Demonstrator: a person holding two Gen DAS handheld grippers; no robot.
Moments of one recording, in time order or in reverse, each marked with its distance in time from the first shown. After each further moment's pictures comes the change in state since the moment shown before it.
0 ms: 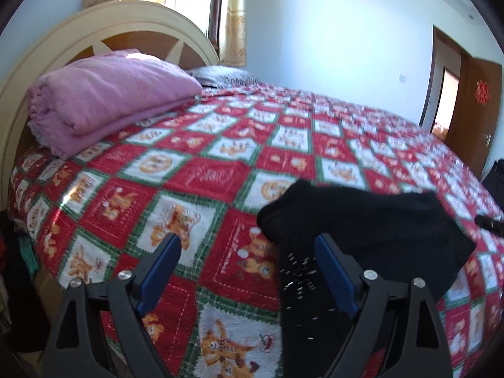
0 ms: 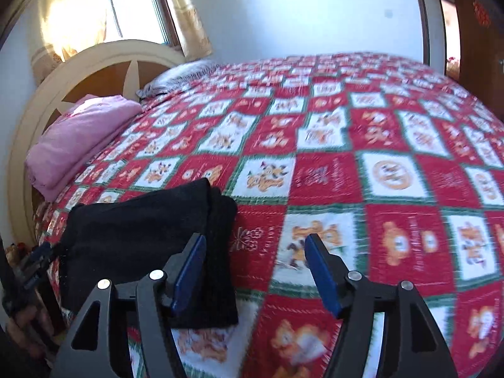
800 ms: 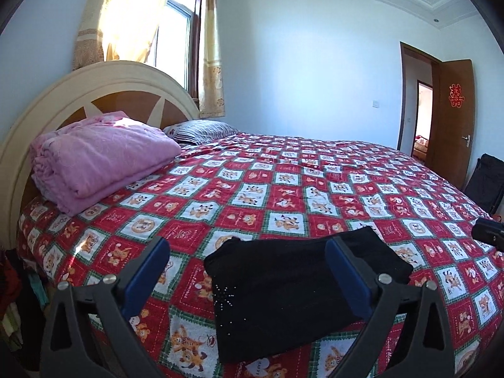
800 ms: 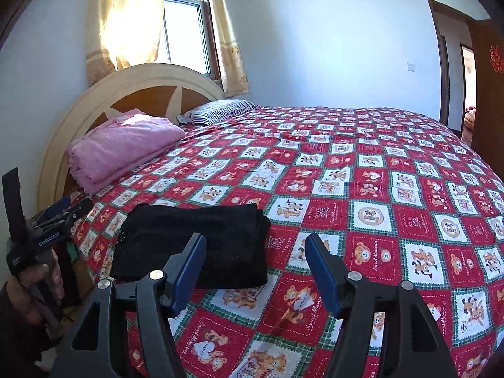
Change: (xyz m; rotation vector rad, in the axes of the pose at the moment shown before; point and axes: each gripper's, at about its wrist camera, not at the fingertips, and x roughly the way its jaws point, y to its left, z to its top) left arm -0.084 -0.063 0.018 0.092 -0.196 -0.041; right arm -0.127 0.030 -0.016 -0.155 -0.178 0.074
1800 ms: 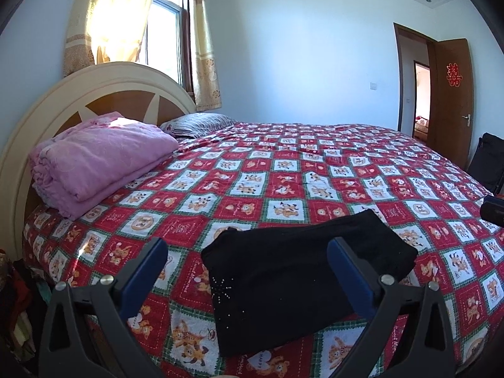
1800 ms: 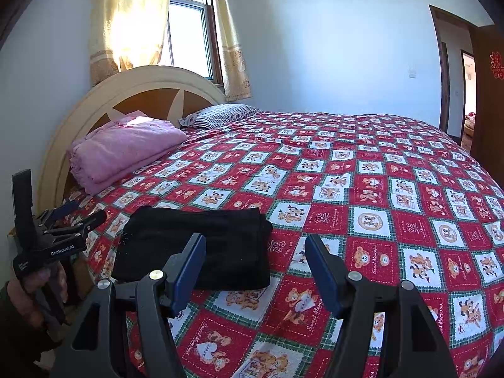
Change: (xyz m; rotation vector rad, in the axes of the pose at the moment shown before) left arm 0.001 -0.017 -0.002 0.067 0.040 0.028; right arm -0.005 0.007 0.000 -0.017 -0.018 -0.009
